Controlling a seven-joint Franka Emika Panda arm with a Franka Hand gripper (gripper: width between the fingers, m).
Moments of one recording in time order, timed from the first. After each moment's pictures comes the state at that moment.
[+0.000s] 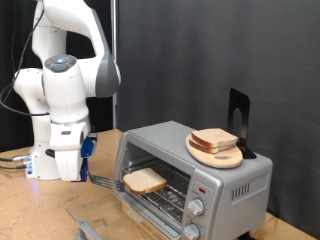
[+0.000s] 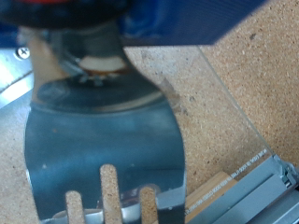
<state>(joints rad) -1.03 -0.19 0.83 -2.56 0.34 2.27 -0.64</state>
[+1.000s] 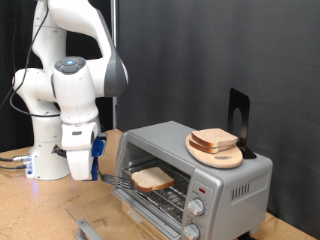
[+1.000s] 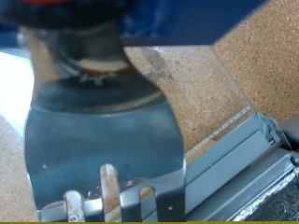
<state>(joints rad) -1.02 -0.19 0.87 -2.56 0.40 2.28 -0.63</state>
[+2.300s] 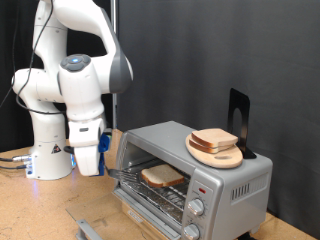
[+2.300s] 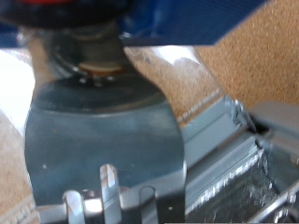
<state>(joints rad) -0.98 -0.24 0.83 -2.58 0.47 2.22 -0.69</state>
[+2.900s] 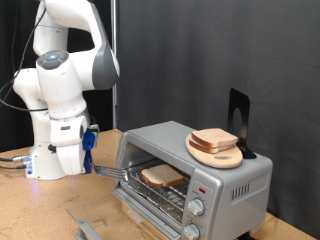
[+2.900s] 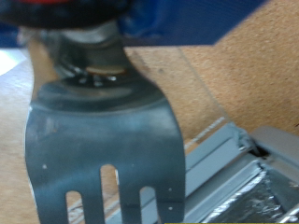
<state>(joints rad) -1.01 -0.24 0.77 -2.55 0.48 2.18 -0.75</state>
